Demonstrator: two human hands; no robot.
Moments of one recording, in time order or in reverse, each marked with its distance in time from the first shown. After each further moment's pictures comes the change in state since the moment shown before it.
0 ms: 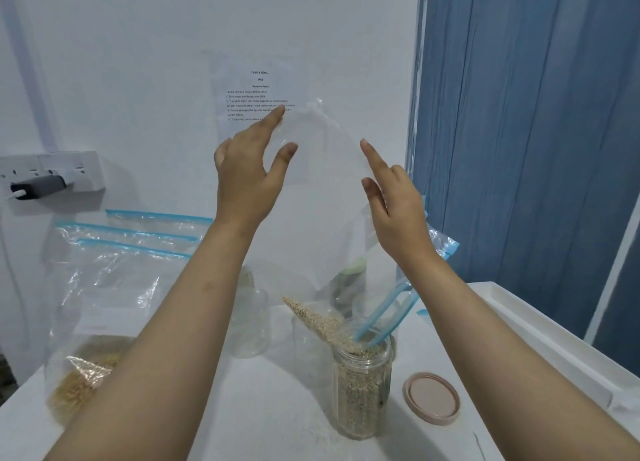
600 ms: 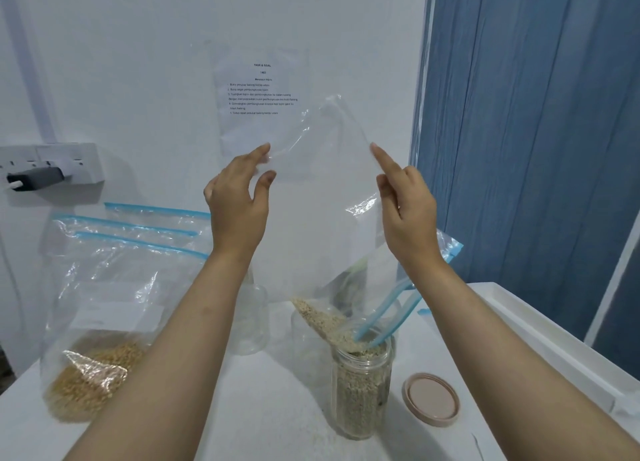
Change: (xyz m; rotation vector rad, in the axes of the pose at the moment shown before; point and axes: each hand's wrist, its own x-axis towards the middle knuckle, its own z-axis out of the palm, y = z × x) left_hand -0.042 -0.025 0.009 -0.032 0.104 -0.120; right_hand -0.007 0.005 0.002 0.087 0.109 -0.014
